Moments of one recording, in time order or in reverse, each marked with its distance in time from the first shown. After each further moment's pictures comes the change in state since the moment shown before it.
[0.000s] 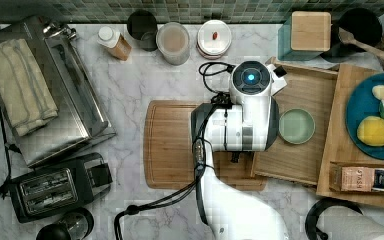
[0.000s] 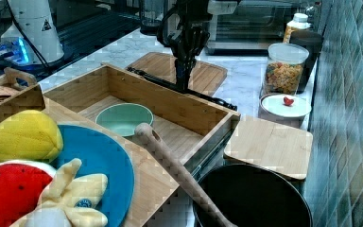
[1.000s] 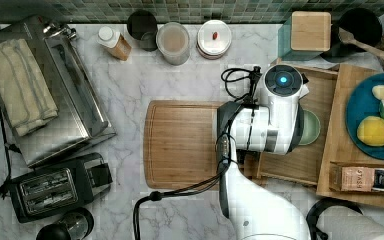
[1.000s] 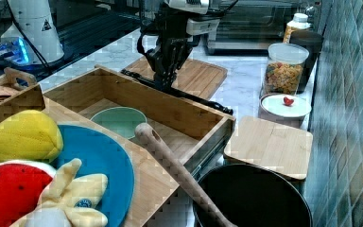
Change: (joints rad) arm -0.084 0.033 -0.023 0.011 0.040 -0.032 -0.086
